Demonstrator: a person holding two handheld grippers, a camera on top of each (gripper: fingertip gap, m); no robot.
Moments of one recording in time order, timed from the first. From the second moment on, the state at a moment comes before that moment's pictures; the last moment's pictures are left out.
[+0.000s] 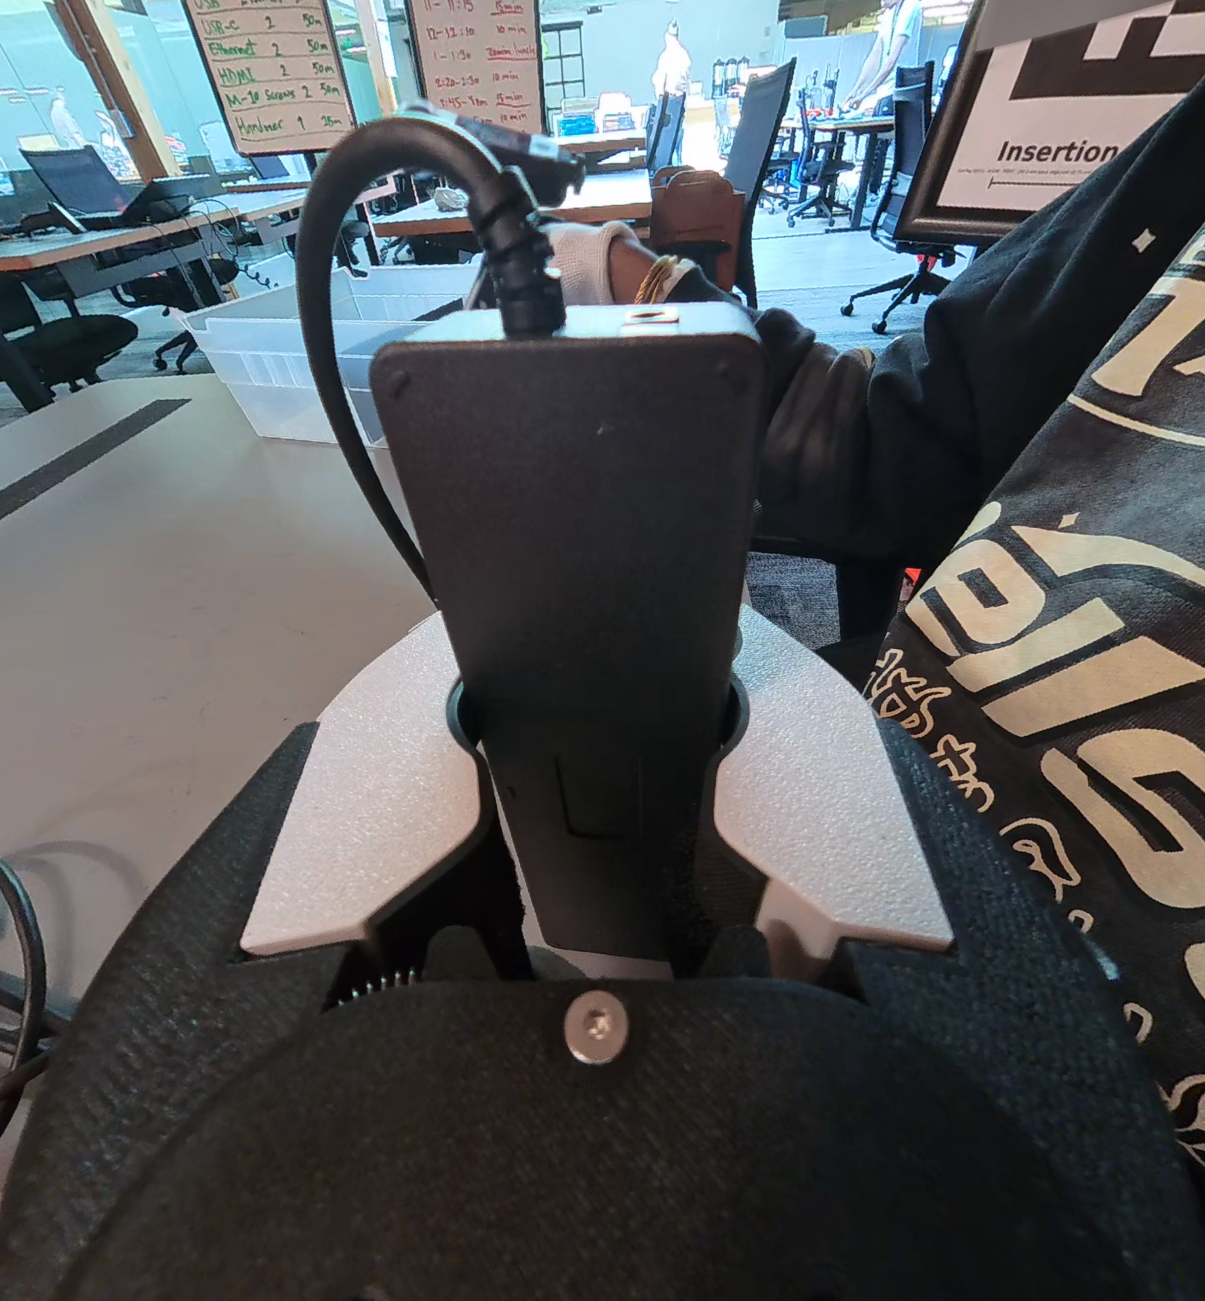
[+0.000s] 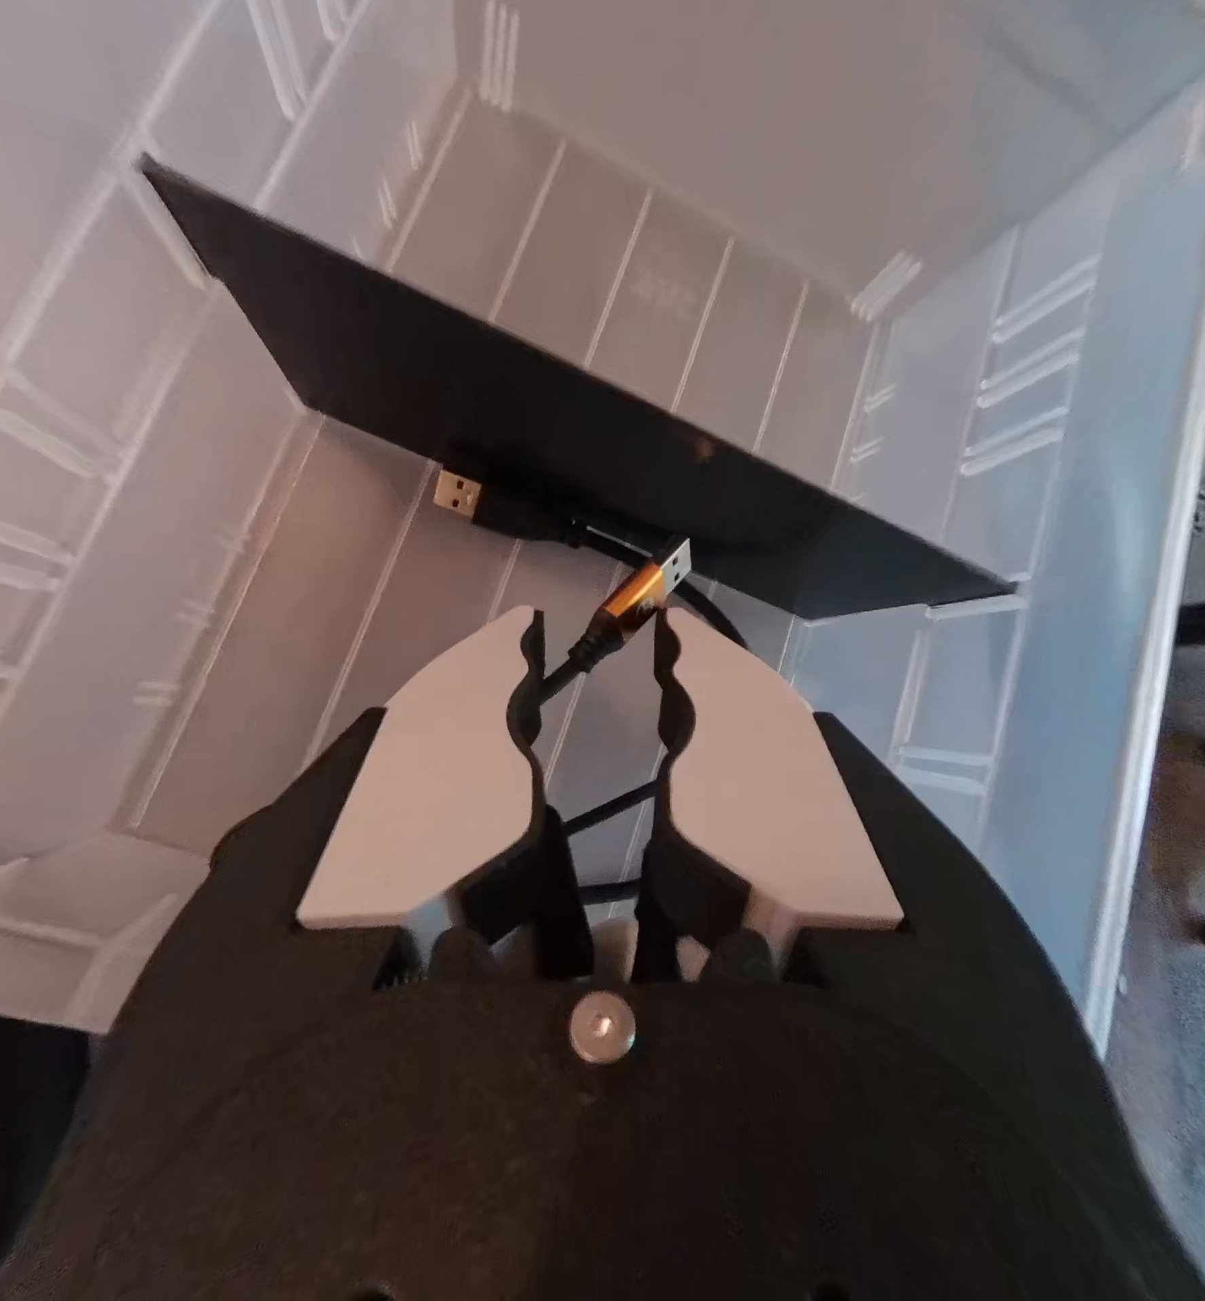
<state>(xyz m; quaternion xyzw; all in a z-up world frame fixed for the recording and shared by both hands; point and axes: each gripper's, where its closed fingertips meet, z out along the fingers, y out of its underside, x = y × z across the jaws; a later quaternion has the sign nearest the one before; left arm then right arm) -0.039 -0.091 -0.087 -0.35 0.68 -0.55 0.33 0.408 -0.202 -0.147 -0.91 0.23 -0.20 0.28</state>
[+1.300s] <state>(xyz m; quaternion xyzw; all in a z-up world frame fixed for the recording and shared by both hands) -0.076 -0.078 -0.021 -0.25 0.57 -0.66 0.43 -0.032 -0.090 -0.094 -0.73 -0.50 0.16 0.44</state>
